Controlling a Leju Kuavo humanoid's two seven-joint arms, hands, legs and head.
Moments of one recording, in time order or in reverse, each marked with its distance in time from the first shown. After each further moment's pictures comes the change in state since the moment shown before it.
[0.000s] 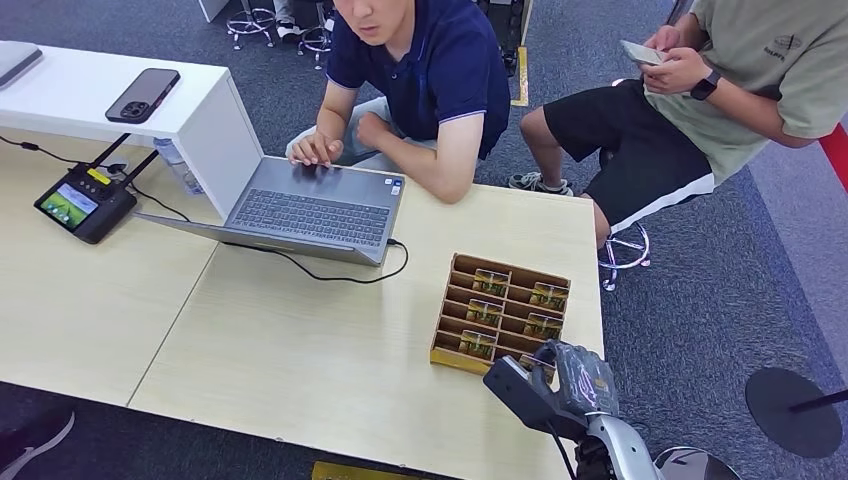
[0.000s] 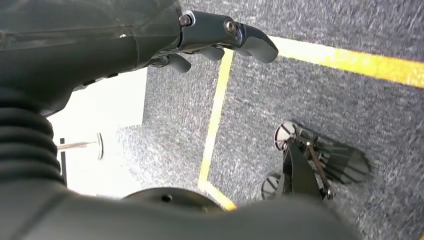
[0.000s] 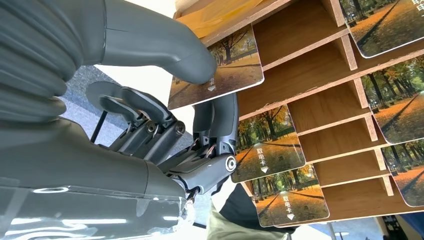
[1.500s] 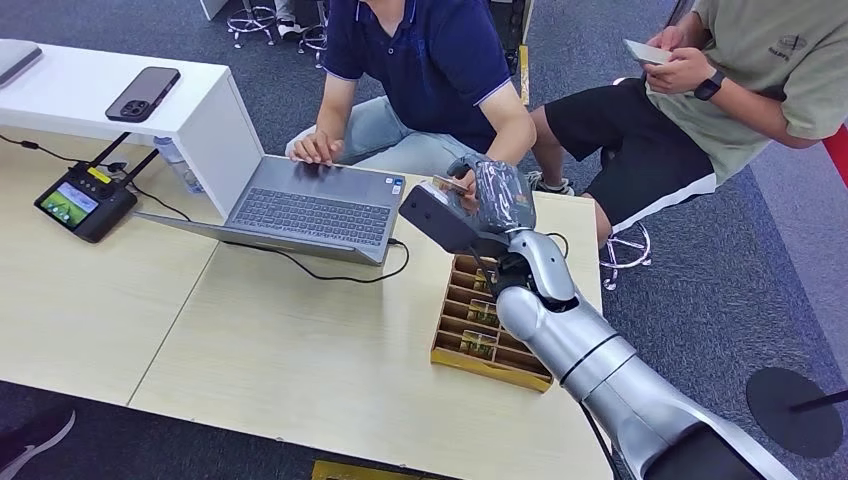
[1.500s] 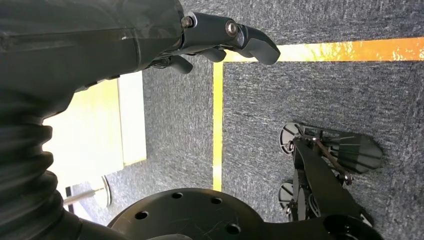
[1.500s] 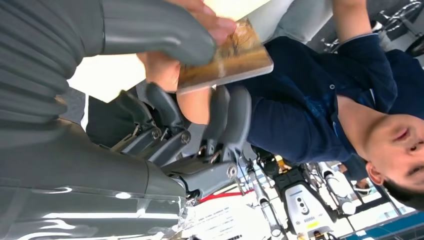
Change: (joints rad) left arm -0.004 -0.023 -0.118 -0.001 -0.109 -0.101 -0.020; right arm -0.753 0.454 0.192 0.784 -0.179 -0.107 -0.308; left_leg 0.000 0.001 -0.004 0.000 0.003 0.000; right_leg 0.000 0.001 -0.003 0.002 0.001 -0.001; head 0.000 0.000
